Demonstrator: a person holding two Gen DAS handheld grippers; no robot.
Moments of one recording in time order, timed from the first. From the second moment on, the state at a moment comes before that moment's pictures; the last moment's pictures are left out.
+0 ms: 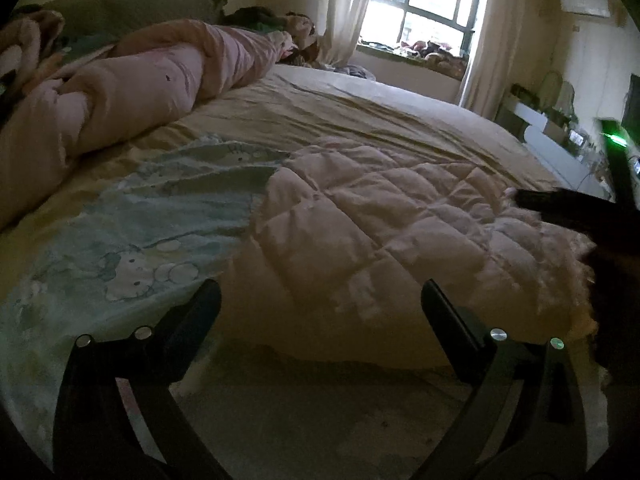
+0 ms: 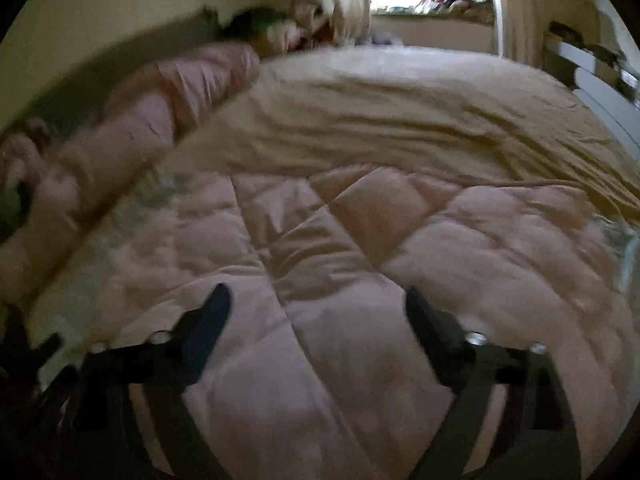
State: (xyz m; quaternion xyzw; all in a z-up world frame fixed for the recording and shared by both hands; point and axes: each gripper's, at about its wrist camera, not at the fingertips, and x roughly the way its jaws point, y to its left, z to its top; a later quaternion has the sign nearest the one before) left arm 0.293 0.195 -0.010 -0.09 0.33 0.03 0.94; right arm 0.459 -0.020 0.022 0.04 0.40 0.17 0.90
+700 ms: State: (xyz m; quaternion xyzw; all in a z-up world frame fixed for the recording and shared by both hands) left arm 0.226 0.216 -0.004 -0.11 0.33 0.09 0.93; right arm 0.304 -0.221 0.013 0.11 0.37 0.03 0.92
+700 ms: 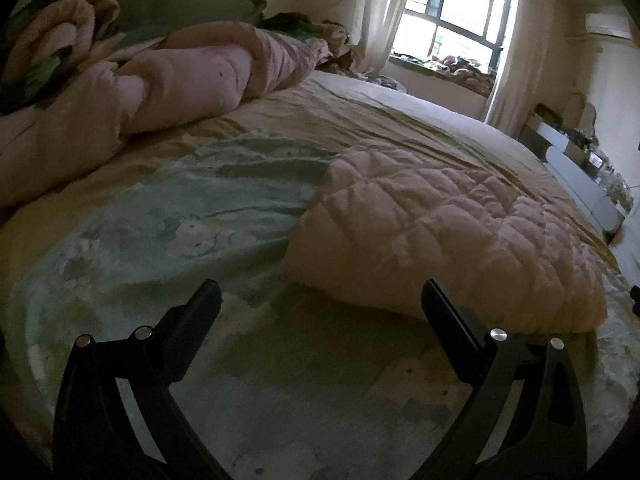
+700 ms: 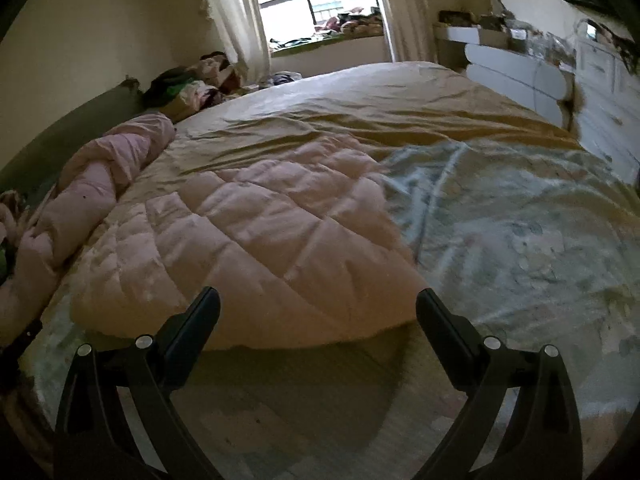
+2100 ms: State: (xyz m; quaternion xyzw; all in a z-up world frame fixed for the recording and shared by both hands) left arm 0.355 0.221 -0.106 -0.41 0.40 -0.01 0.82; right arm 0.407 -0.243 -0.107 0.43 0.39 0.04 0.82
